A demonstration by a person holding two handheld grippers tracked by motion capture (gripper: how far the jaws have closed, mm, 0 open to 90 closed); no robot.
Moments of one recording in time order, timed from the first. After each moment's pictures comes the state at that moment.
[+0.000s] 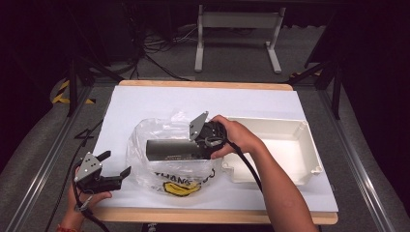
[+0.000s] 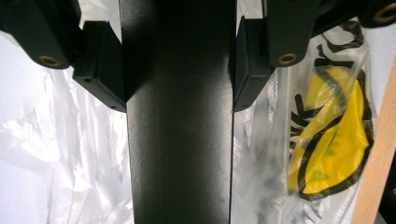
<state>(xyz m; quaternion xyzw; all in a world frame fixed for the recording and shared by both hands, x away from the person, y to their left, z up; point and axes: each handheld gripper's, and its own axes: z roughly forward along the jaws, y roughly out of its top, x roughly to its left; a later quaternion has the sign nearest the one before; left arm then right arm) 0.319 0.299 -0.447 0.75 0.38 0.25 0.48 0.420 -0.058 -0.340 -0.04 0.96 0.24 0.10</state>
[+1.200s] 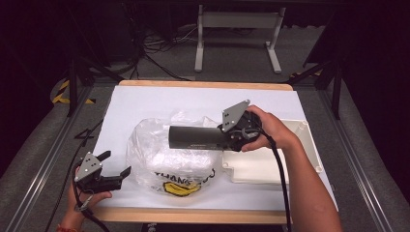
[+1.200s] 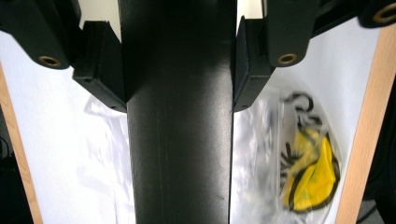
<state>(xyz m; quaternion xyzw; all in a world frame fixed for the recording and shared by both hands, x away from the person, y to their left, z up) 0.319 0.298 -0.447 0.75 0.38 0.25 0.48 0.409 -0.140 -0.290 -0.02 0.95 0.27 0.13</state>
